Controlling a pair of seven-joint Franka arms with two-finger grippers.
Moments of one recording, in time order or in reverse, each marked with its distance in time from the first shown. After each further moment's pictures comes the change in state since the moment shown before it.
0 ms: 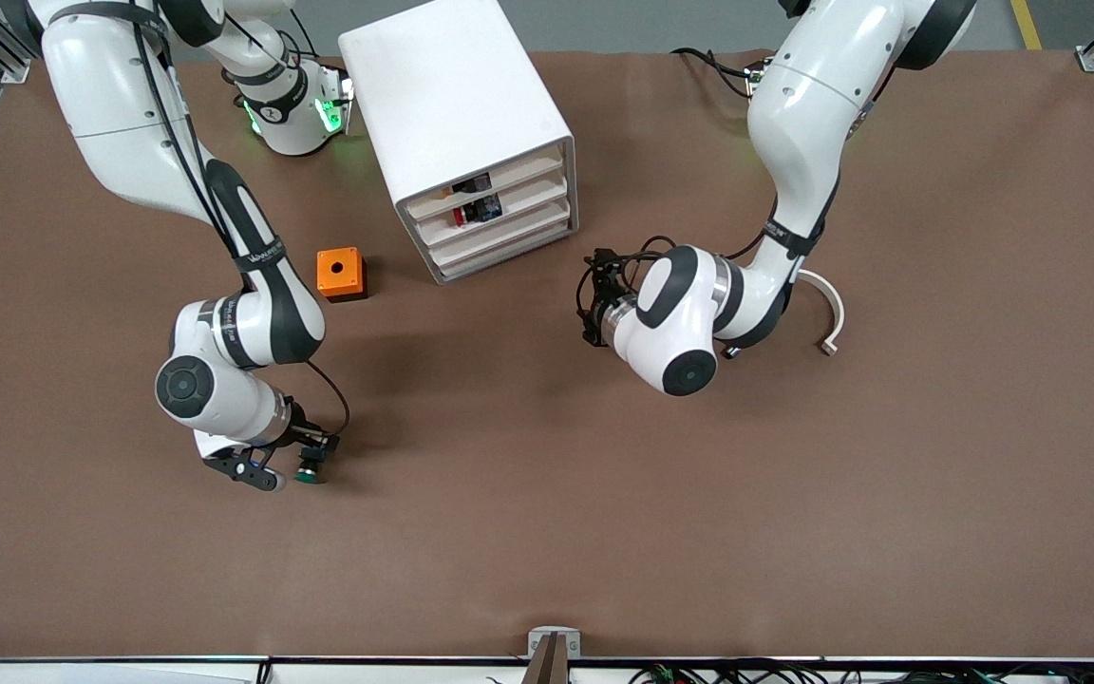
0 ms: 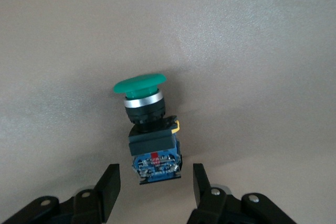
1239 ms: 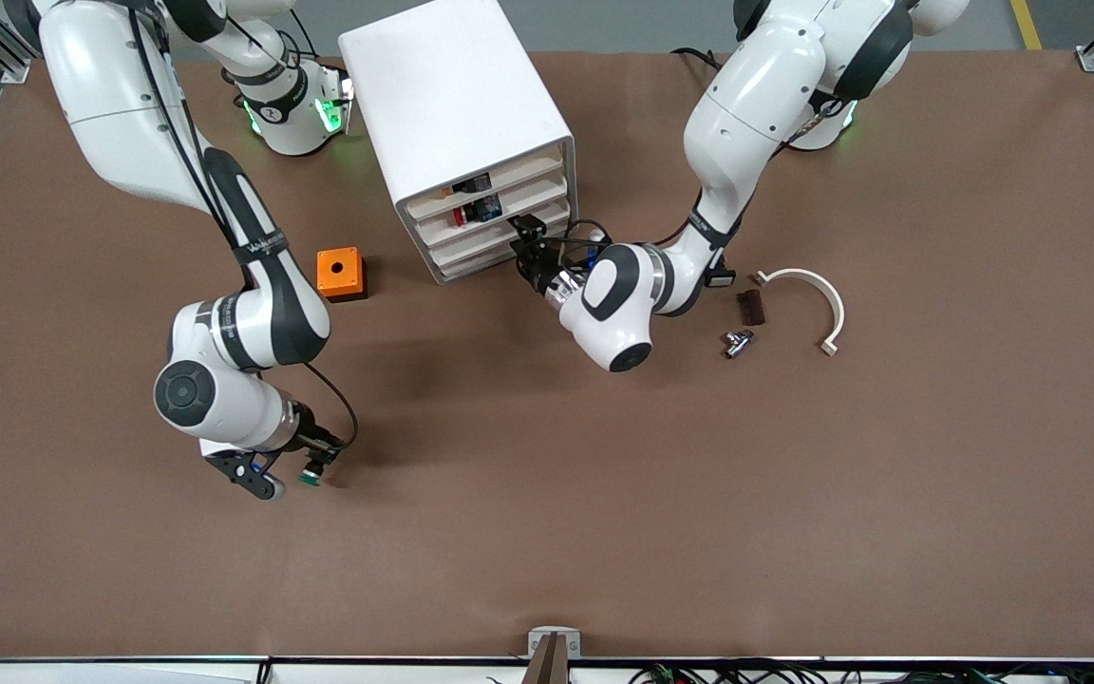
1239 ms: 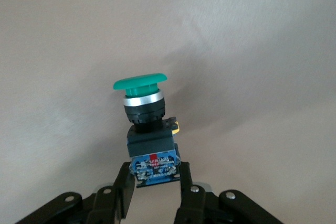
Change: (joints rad) left arm -0.134 0.129 -0.025 -0.005 -0.399 -0.036 -0.200; right arm 0.003 -0.019 0.065 0.110 0.003 -0.147 0.281
